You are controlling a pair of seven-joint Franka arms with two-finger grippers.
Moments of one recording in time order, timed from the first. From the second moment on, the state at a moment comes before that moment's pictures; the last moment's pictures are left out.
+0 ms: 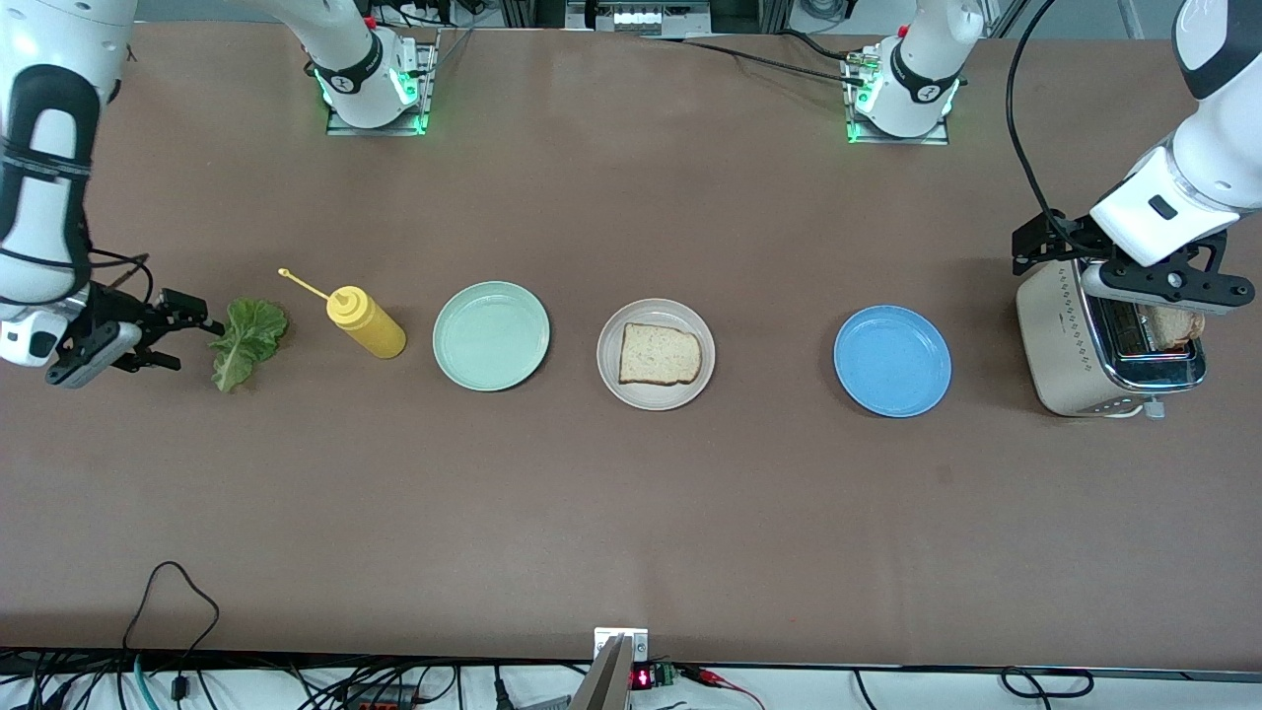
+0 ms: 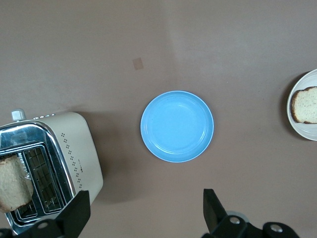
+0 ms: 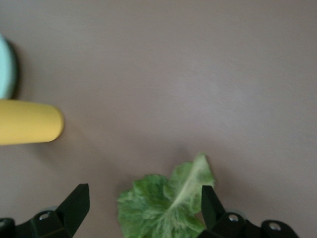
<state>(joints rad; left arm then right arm) -0.03 0.02 -0.05 -1.70 0.02 1.68 0.08 0.55 0.56 -0.98 -1.95 0.84 2.03 -1.32</state>
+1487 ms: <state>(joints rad) -0.03 0.02 -0.05 -1.70 0.02 1.68 0.08 0.62 0.74 -0.88 -2.10 0.99 2.51 -1.20</state>
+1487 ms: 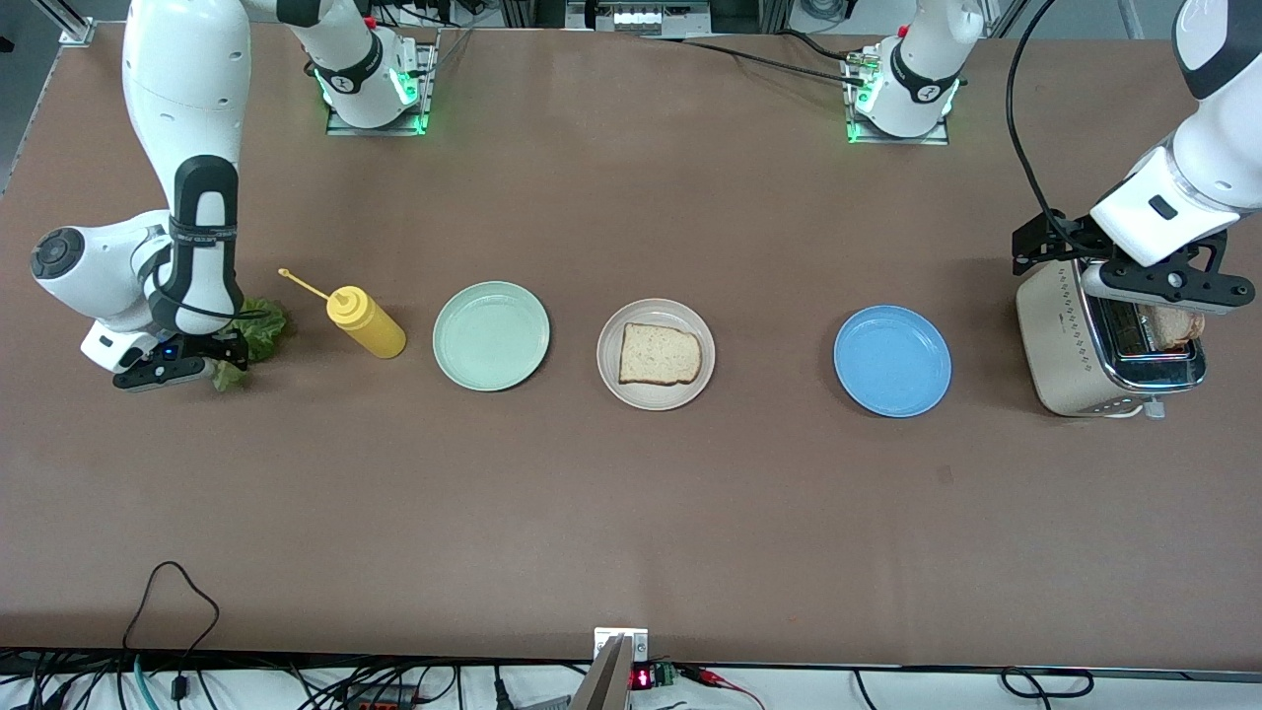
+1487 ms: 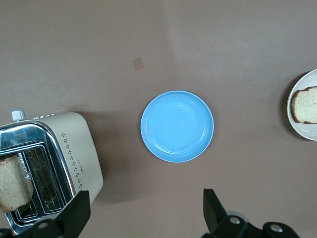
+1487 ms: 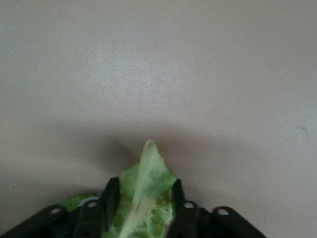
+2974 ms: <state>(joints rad) -0.03 0.02 -0.04 -1.69 0.02 1.67 0.08 0.90 0.68 -1.22 -1.48 0.69 1.57 -1.58</state>
